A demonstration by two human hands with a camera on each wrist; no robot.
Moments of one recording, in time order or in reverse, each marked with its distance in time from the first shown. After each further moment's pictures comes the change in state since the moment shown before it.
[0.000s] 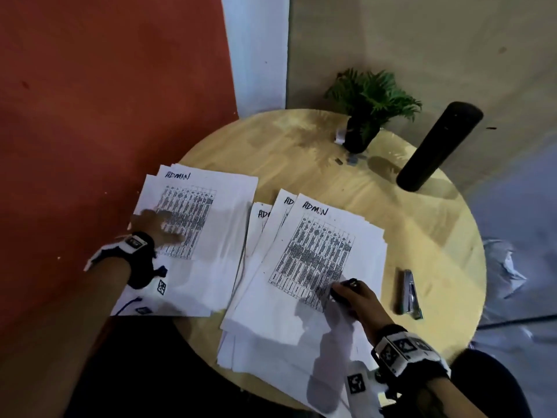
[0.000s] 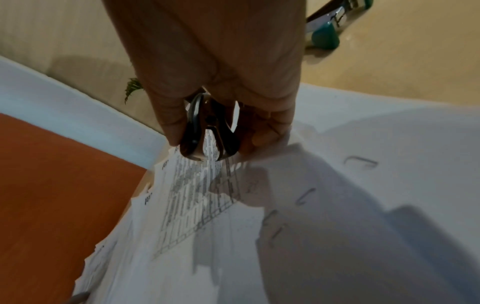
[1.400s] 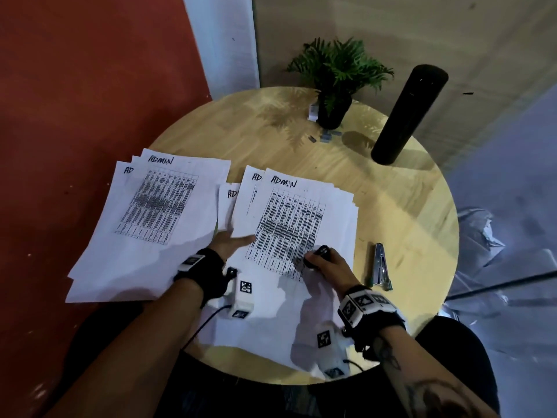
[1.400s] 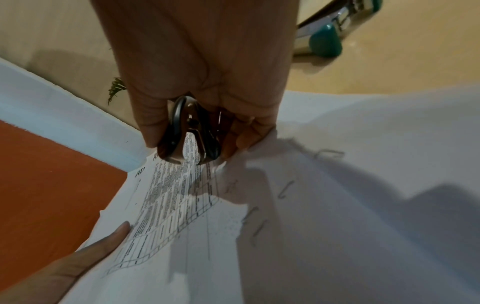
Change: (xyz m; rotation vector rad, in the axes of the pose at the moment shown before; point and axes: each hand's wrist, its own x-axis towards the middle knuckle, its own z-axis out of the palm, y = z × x) left_hand -0.070 0.167 0.123 -0.897 -0.305 -0.089; right_hand 0.042 0.015 -0.015 -0.016 -0.033 -0.042
